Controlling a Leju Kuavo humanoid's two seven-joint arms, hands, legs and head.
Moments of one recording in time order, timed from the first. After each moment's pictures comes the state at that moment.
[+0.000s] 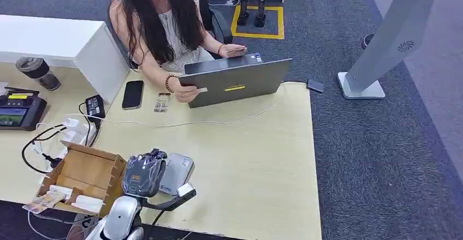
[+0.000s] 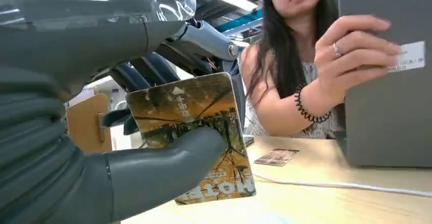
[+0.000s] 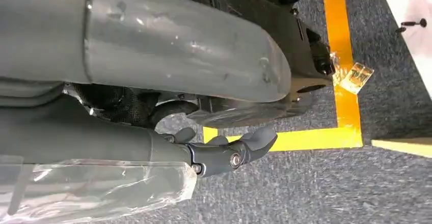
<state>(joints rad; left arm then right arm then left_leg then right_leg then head) -0.03 0.12 -0.35 -1.33 -1.57 0.57 0.22 0.68 0.10 0.33 -1.52 0.03 -0.26 0.34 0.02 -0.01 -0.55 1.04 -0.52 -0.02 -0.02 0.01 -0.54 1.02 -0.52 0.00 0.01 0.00</state>
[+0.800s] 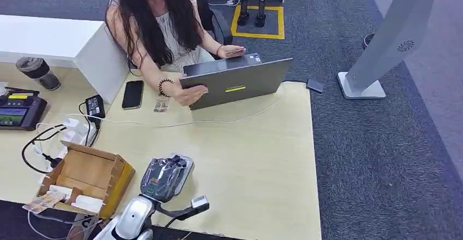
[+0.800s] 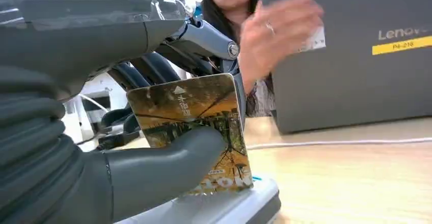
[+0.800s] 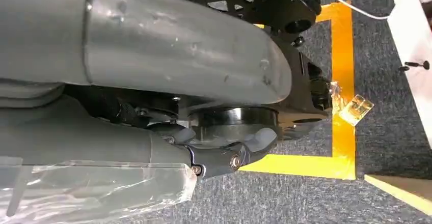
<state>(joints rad) -0.08 0.12 -0.49 -1.25 -1.51 0.53 0.14 0.49 -0.20 0.76 -1.52 -0.39 -0.50 0.24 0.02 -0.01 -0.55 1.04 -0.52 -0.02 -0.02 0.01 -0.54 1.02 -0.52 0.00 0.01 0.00</state>
